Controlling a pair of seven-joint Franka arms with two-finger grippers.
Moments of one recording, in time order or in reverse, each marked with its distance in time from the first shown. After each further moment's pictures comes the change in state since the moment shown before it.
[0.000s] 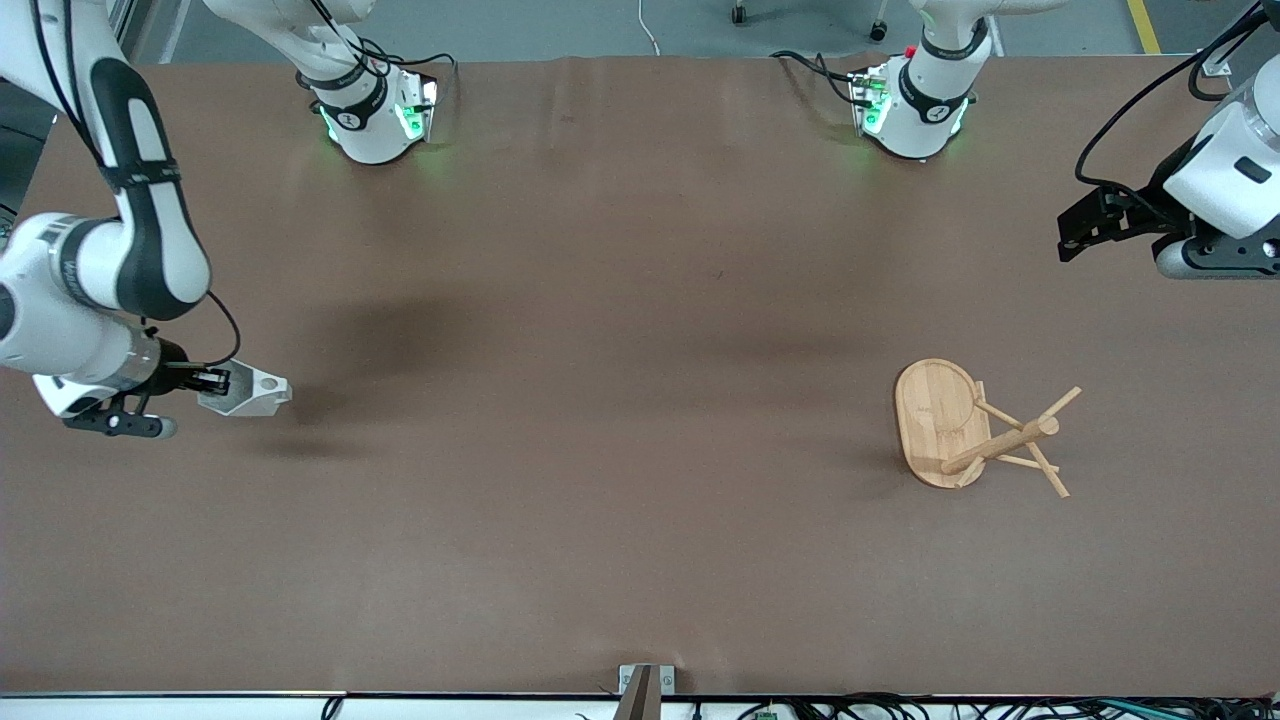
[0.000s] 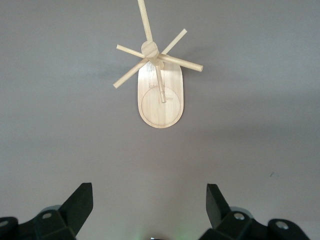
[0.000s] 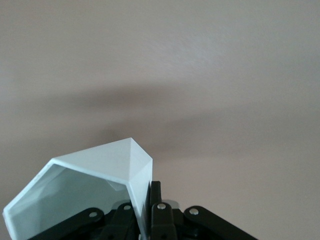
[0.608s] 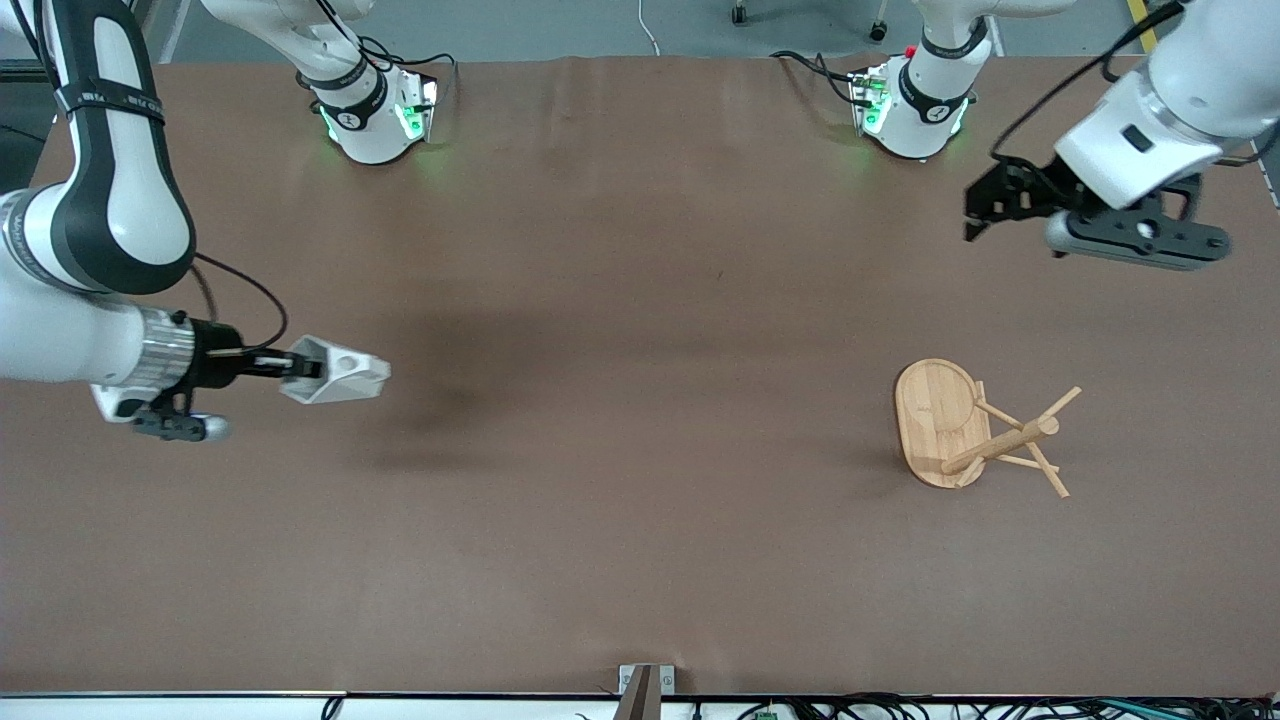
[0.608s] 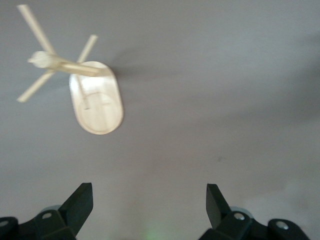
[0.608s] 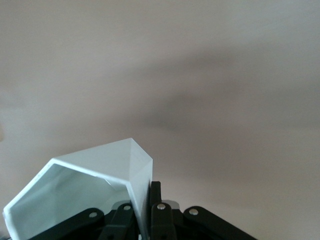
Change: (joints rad) left arm -0.140 0.003 -0.021 0.025 -0.197 0.011 0.007; right arm 0.049 -0.007 0.155 0.142 0.491 -0.269 0.088
